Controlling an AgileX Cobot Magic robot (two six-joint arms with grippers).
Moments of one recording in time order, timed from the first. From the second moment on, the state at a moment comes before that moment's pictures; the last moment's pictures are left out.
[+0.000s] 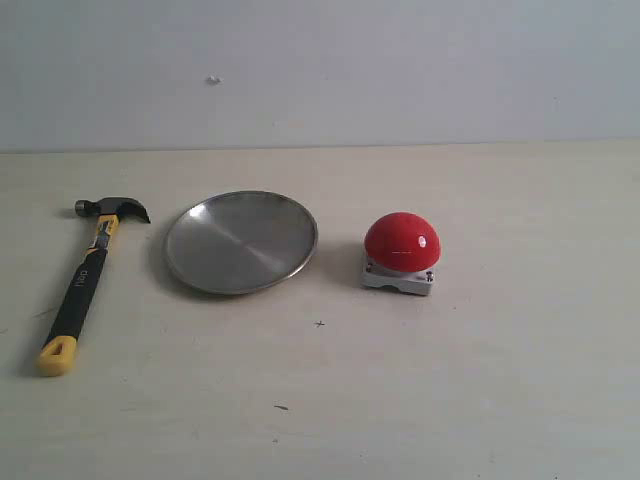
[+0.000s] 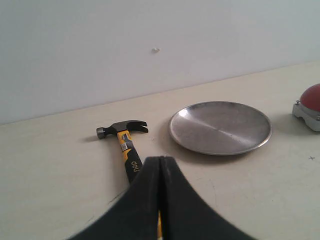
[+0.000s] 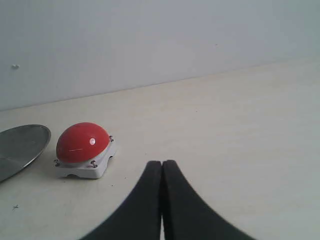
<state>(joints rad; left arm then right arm) -0.23 0.00 0.00 -0.13 0.21 0.25 -0.01 0.00 0.00 -0.20 0.29 0.40</state>
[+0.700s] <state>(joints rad) -0.23 0.00 0.00 -0.16 0.21 0.25 -0.01 0.00 0.00 -0.20 0.29 0.40</state>
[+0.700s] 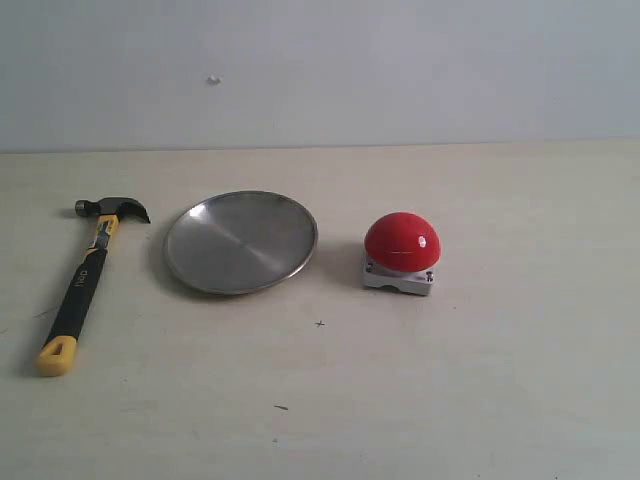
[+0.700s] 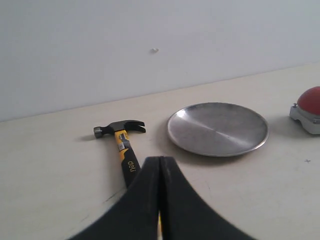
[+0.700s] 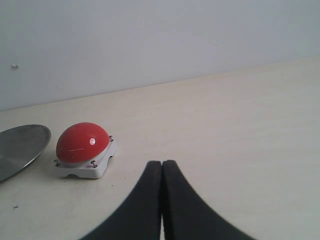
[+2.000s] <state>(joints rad) -0.23 1.31 -0.96 -0.56 0.14 0.28 -0.01 0.00 0.00 -0.20 0.29 0.40</state>
